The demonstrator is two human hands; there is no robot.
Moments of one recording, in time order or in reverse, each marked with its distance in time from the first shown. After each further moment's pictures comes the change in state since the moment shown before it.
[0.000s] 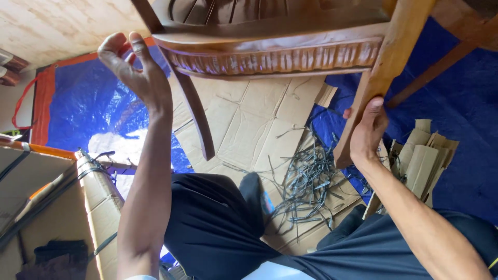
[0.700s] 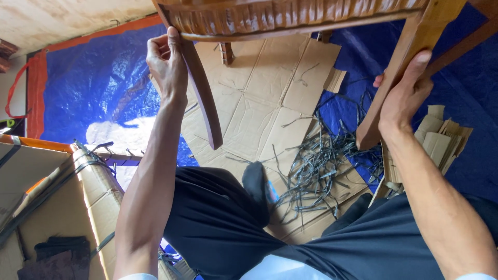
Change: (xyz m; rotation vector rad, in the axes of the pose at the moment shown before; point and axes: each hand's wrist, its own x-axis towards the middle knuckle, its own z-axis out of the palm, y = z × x) left_hand -0.043 -0.044 0.013 -0.123 -0.429 -0.596; right_hand 0.051 0.020 -0.002 -0.041 0.104 -0.060
